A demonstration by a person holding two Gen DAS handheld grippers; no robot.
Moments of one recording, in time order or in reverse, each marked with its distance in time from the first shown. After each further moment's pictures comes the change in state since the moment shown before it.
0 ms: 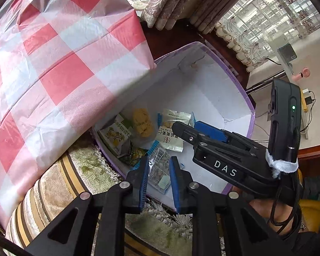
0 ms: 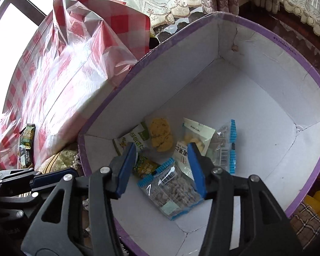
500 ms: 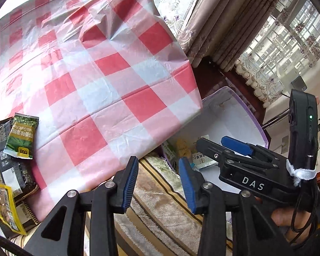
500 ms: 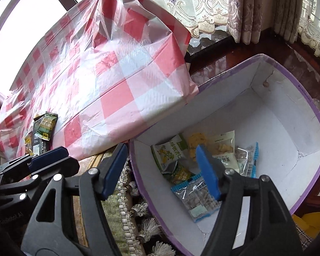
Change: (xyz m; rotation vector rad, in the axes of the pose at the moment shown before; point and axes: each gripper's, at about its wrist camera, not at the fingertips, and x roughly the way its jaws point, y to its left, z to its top) left arm -0.074 0.062 -0.031 -0.111 -0.262 0.128; right arm -0.021 0.095 0.009 -0.173 -0.048 0.001
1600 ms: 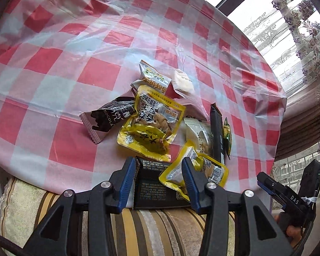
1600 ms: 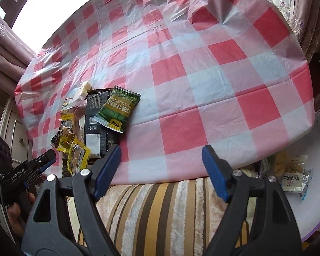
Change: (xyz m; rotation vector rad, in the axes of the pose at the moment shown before) left arm -0.114 0.268 -0.126 -0.719 -0.245 0.120; right arm 0.050 0.180 0.002 -0.249 0.117 0.176
